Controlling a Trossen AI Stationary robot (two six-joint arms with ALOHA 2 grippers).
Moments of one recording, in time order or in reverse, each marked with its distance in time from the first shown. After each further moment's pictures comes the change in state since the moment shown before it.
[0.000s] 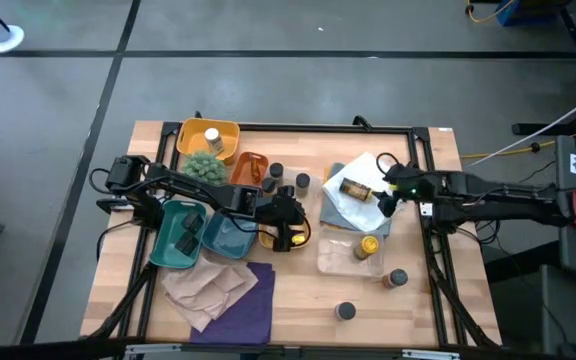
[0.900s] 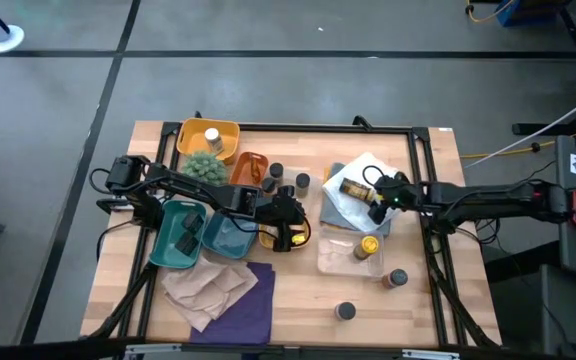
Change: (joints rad) left arm 0.000 0.000 0.000 0.002 0.000 -0.006; right arm -0.040 0.156 -0.274 0.371 -0.016 -0.048
